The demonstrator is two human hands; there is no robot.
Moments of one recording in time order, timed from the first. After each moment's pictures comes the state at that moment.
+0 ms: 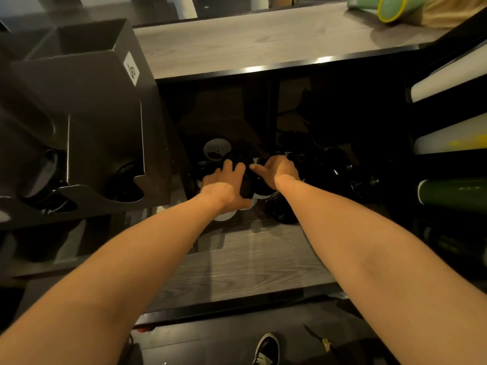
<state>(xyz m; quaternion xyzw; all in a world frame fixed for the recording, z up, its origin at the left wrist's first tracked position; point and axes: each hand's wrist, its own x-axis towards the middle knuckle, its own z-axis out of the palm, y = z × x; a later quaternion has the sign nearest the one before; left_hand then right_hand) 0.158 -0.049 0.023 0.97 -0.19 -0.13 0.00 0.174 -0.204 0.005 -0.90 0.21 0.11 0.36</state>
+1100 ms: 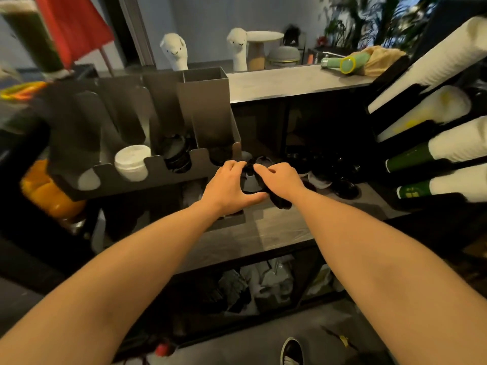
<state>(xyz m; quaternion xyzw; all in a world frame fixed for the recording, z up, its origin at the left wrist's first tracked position) 0.008 0.121 0.100 0.93 -0.29 0.03 0.24 -0.017 -0.048 0.098 -0.89 0.13 -0.06 0.43</state>
